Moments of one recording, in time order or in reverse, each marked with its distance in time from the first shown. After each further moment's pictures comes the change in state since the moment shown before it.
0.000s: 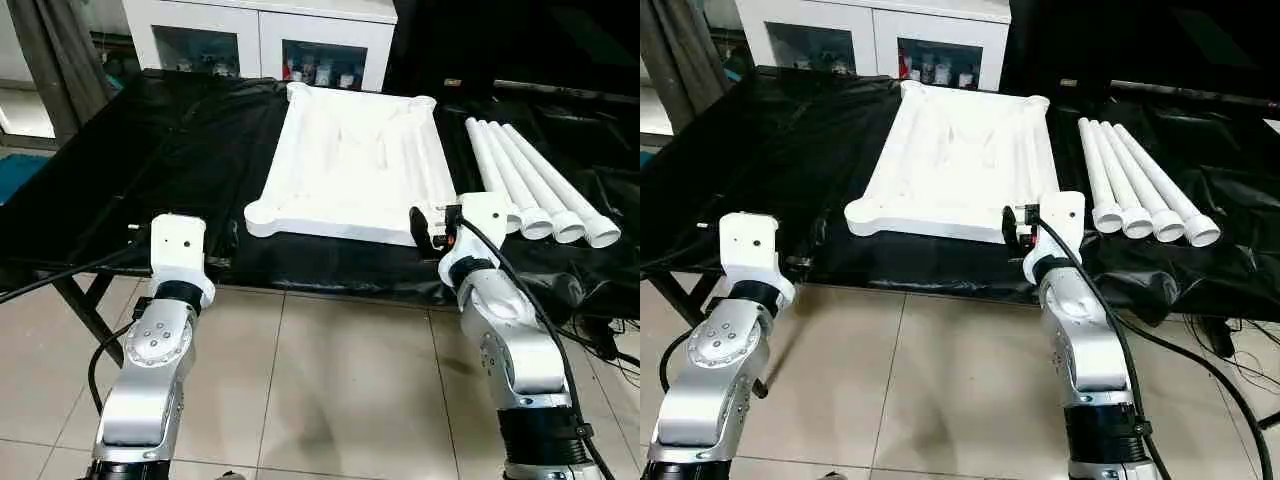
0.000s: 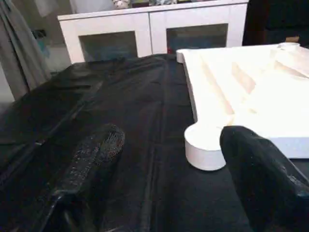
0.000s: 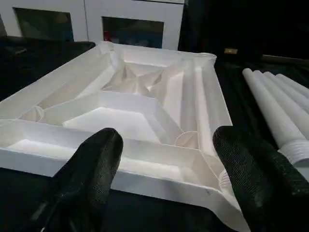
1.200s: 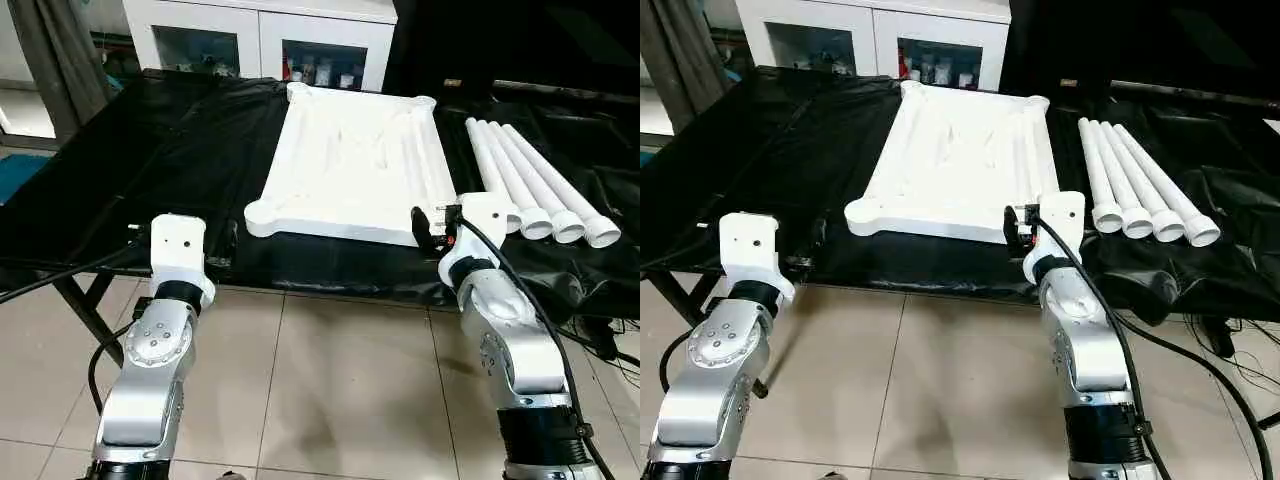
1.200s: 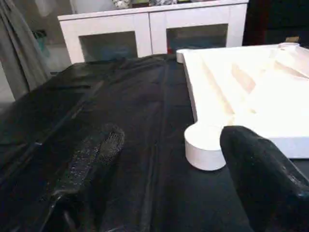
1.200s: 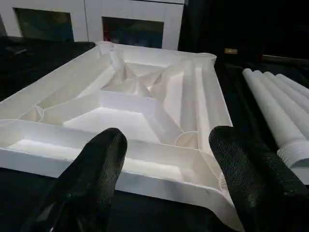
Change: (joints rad) left arm 0.000 0.000 0.000 0.000 0.000 0.000 0.000; right arm 0.000 0.000 0.000 0.000 0.000 0.000 0.000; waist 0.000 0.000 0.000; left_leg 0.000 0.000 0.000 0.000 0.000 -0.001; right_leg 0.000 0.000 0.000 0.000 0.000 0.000
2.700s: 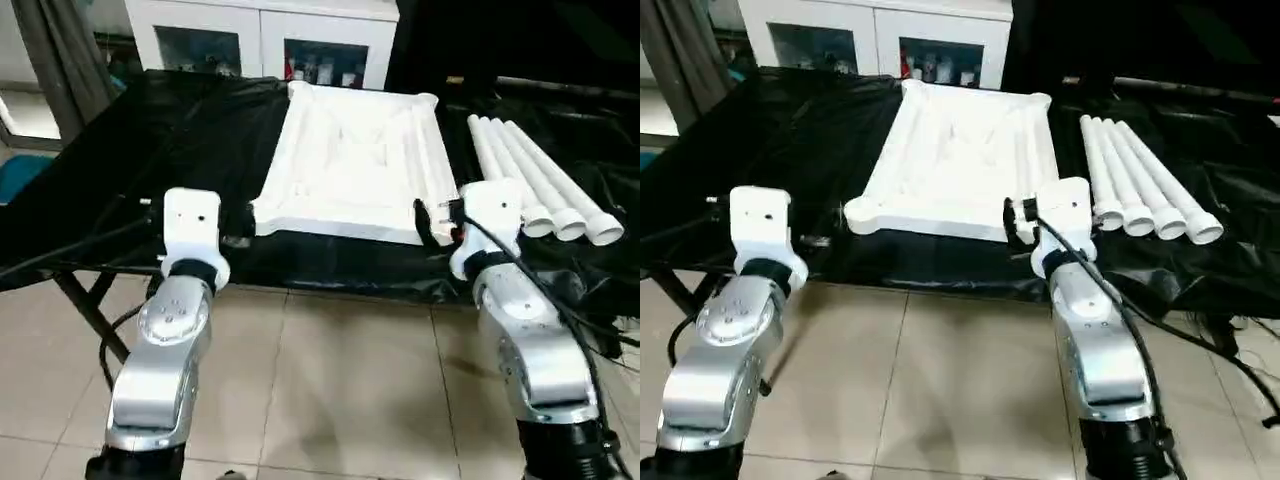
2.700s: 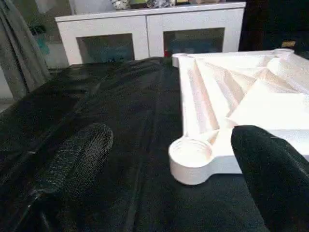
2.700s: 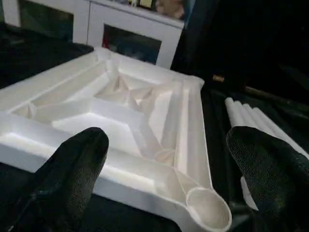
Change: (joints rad) left arm -0.085 -0.057 -0.037 -0.130 0.012 0.228 0.045; right arm 0.032 -0.063 0.071 -0.200 -0.103 0.130 -0.001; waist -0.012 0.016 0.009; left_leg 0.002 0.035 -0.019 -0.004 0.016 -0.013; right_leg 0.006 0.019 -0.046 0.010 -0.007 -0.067
